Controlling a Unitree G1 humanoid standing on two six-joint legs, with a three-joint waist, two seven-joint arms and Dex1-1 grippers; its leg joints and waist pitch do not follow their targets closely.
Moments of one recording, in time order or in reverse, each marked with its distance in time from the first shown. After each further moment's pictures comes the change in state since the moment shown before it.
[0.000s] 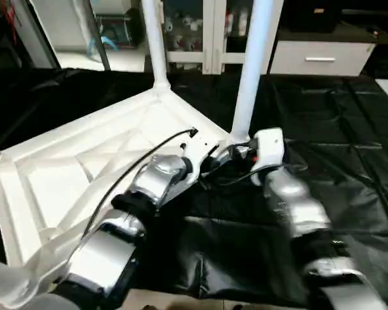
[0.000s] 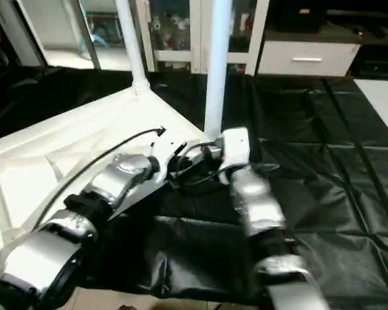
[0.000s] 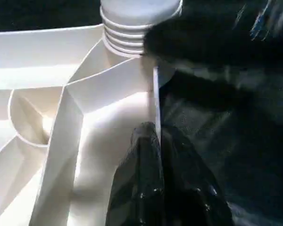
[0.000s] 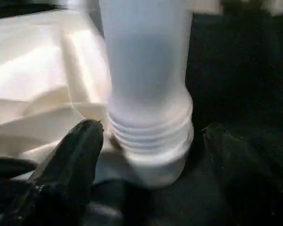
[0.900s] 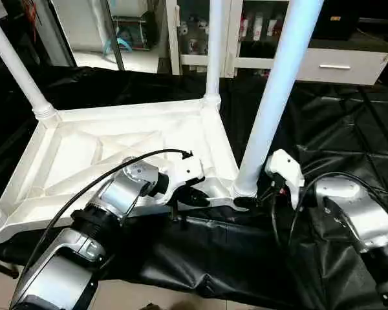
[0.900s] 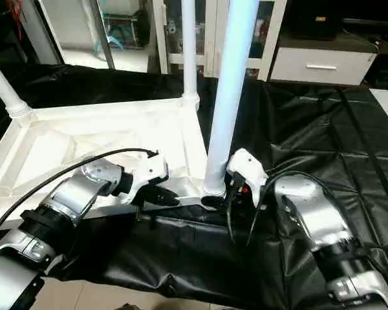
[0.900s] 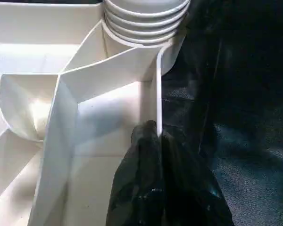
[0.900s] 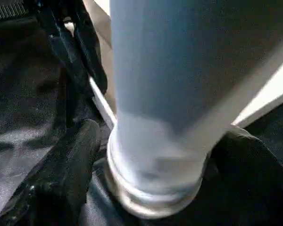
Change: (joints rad) left arm 0.155 0.222 -0.180 -0.361 0.005 0.064 -0.521; right arm 0.090 -0.366 0.204 -0.211 0.044 0.037 0.739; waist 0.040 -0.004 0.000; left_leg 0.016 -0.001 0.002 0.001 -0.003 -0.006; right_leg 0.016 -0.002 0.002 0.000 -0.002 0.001
